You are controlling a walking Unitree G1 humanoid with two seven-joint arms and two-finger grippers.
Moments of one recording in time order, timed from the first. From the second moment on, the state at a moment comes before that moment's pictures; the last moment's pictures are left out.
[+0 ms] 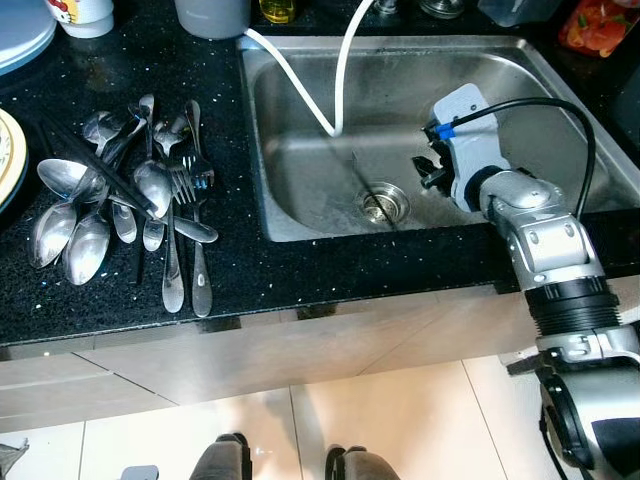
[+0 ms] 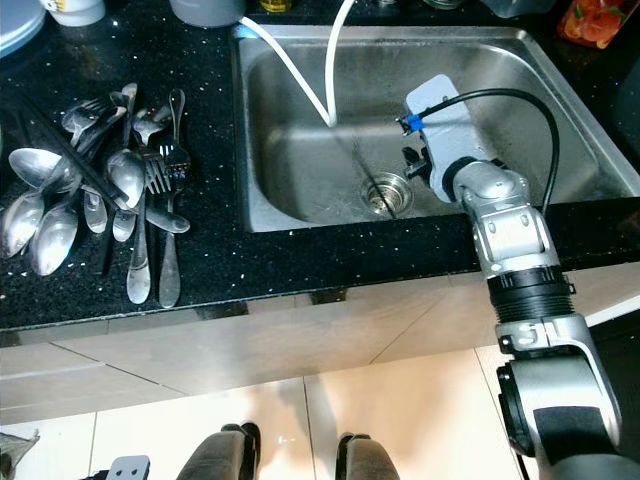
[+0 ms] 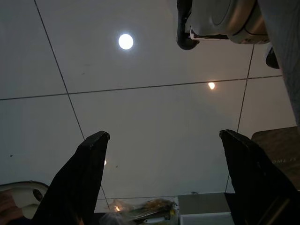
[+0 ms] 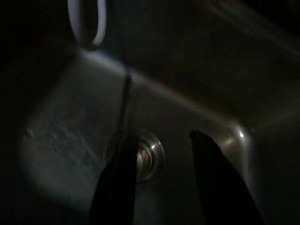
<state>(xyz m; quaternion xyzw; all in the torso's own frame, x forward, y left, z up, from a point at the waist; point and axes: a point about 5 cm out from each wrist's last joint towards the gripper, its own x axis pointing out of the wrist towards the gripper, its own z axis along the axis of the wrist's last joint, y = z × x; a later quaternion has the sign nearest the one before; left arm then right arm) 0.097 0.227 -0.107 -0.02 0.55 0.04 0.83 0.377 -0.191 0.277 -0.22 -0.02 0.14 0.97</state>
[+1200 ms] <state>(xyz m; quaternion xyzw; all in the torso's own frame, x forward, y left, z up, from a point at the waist) 0.173 0.225 -0.072 0.03 0.39 -0.08 0.92 0.291 -0.091 0.268 0.11 -0.21 0.51 0.83</state>
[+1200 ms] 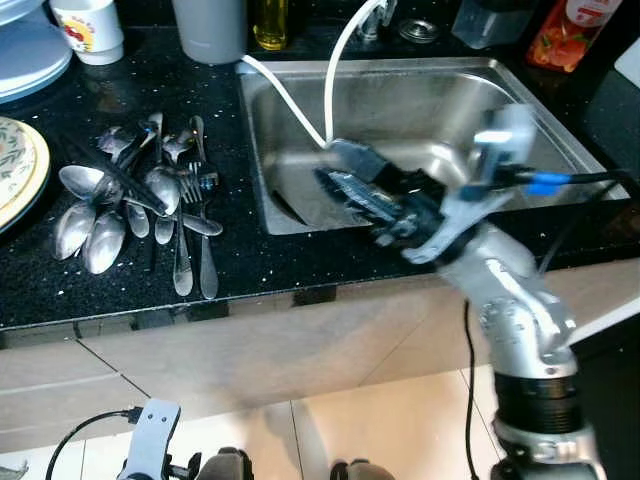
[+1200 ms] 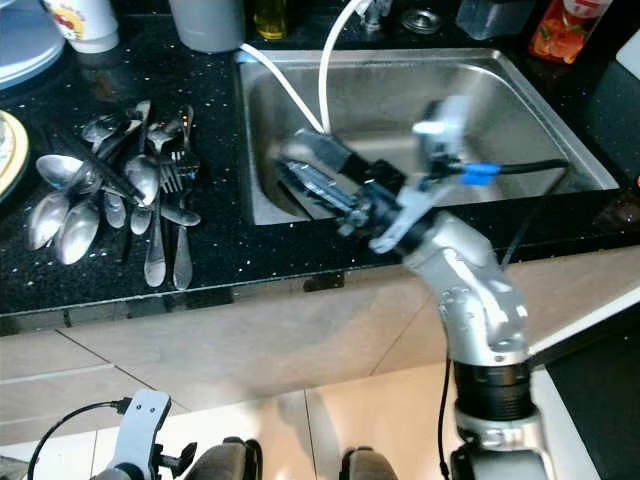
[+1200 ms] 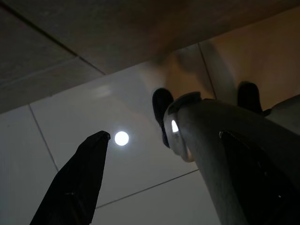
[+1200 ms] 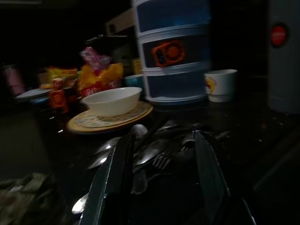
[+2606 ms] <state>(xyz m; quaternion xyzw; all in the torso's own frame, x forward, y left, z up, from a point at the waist) 0.148 0.219 -0.090 0.06 0.49 -0.09 0.87 0.331 -0.092 0.262 0.20 -0.22 0.27 0.92</state>
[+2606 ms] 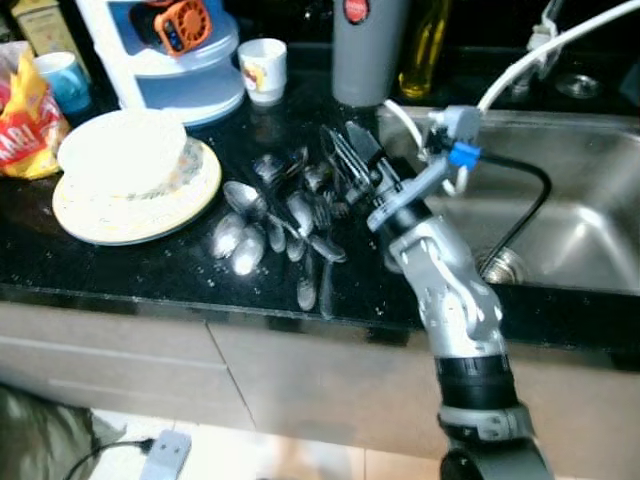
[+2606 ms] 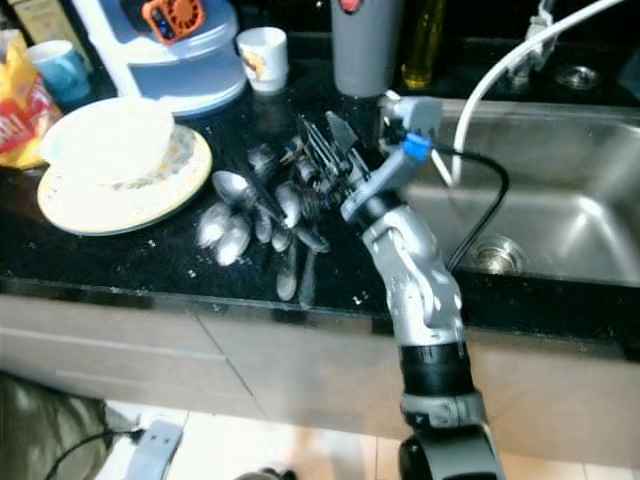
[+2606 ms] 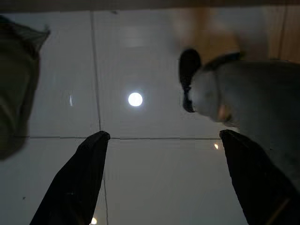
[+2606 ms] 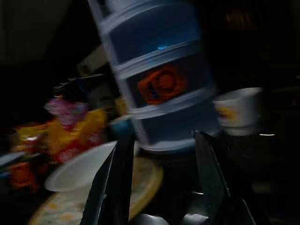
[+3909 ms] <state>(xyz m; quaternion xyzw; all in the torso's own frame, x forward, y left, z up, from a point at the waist) 0.142 0.213 -0.095 0.06 0.50 -0.08 0.86 0.325 -0.066 0.262 -0.06 -0.17 0.35 0.92</state>
